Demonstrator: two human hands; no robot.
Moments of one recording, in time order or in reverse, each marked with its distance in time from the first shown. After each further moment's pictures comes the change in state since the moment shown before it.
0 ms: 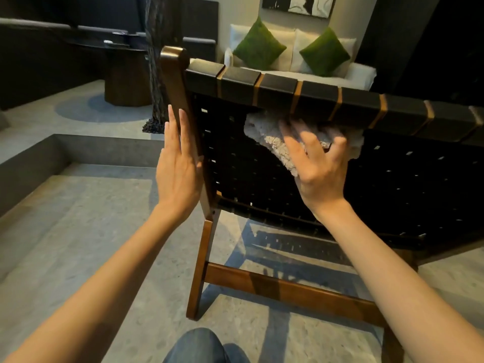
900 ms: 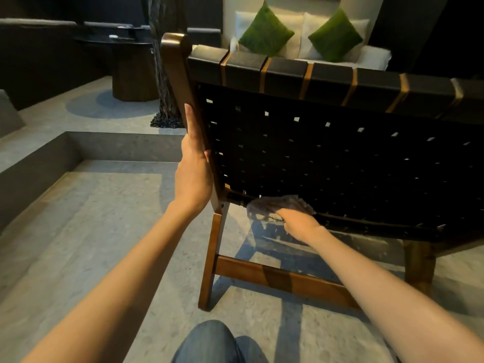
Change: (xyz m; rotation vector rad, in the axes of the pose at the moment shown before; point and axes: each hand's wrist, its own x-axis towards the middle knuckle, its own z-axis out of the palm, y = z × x) left_hand -0.008 0.001 0.014 -0.384 -0.015 -0.031; right_hand -0.129 -0.044 0.046 0.423 -1.547 0.180
